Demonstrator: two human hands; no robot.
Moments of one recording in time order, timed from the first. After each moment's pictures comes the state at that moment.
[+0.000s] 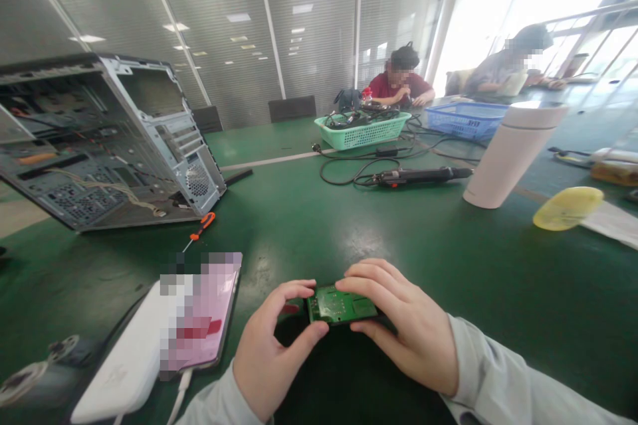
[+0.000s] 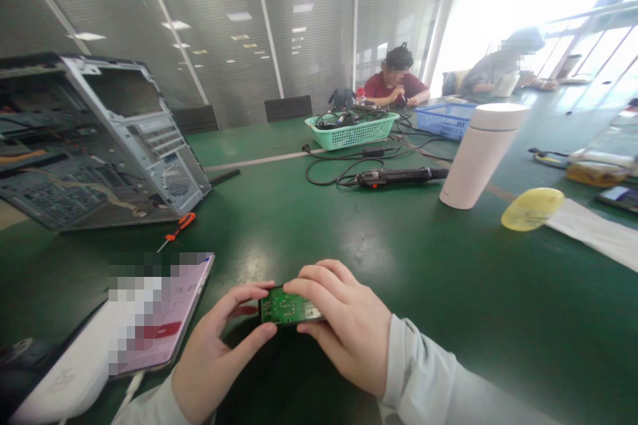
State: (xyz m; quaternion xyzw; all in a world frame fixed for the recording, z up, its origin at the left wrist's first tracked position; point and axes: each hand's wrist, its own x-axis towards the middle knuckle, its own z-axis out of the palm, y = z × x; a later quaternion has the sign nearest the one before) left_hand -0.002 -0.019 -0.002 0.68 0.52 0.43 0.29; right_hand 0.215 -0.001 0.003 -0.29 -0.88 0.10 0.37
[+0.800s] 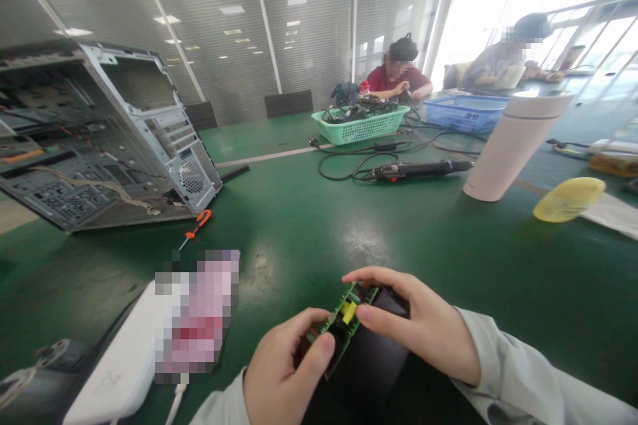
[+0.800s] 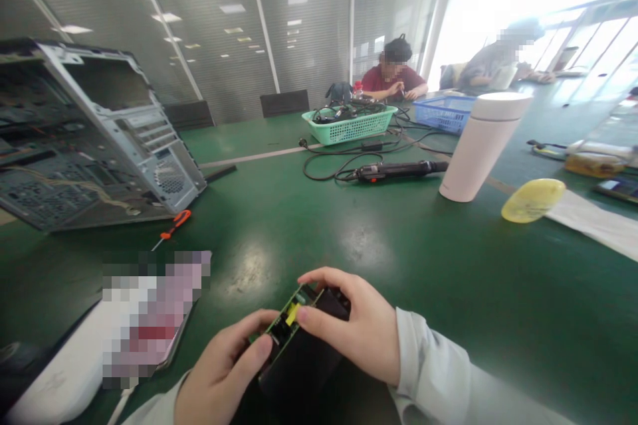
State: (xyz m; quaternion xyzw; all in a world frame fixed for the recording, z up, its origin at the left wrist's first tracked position) left_hand 0.007 -0.039 -0.005 0.67 0.52 0.35 0.40; right_hand 0.215 -0.009 0.008 -0.45 -0.67 0.48 0.34
